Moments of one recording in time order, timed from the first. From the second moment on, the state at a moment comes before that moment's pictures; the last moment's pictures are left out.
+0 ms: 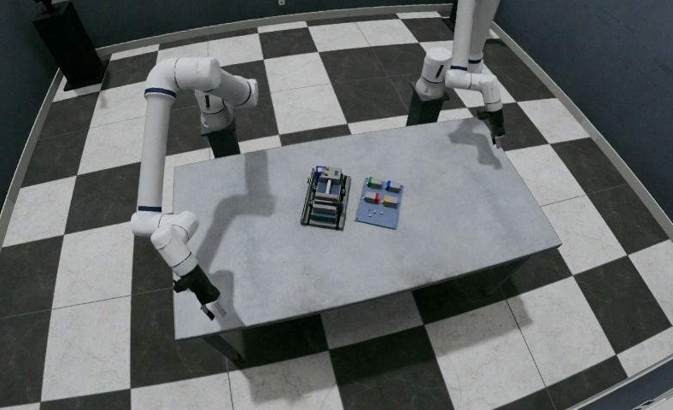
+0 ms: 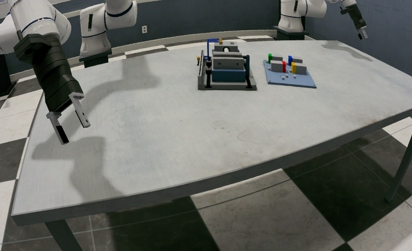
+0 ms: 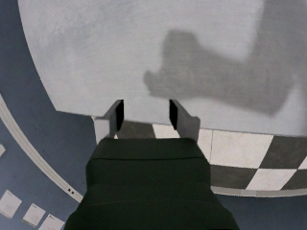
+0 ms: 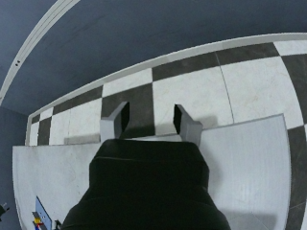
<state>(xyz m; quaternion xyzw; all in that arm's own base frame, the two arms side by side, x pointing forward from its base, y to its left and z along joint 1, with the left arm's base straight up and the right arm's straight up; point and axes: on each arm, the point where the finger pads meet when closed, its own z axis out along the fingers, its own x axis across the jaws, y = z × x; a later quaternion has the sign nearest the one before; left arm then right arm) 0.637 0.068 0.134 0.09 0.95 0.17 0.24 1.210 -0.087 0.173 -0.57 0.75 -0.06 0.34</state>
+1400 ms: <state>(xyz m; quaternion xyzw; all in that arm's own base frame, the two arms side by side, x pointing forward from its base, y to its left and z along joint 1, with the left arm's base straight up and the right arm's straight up) 0.637 0.068 0.134 0.09 0.95 0.17 0.24 1.209 -0.089 0.173 -0.56 0.75 -0.06 0.34</state>
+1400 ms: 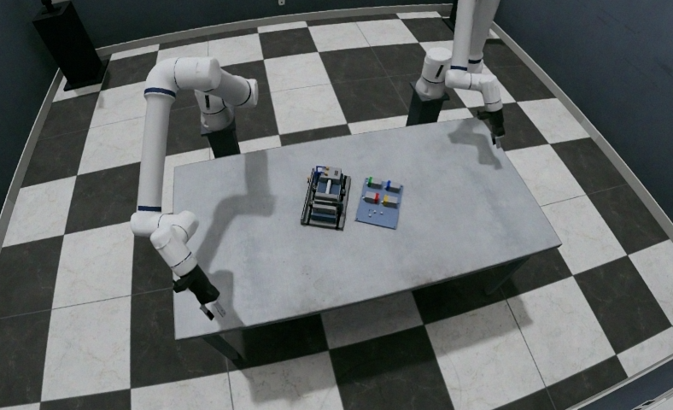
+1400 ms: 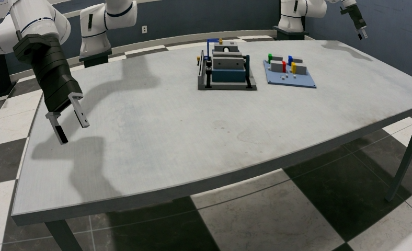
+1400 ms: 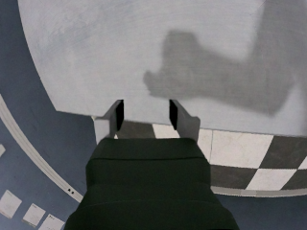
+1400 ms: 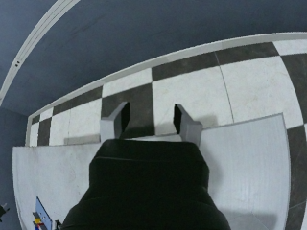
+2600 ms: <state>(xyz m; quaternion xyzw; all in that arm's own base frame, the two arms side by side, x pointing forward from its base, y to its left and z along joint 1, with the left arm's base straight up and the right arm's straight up) 0.637 0.068 0.134 0.09 0.95 0.17 0.24 1.201 -0.115 0.174 -0.54 0.77 -0.06 0.34</state>
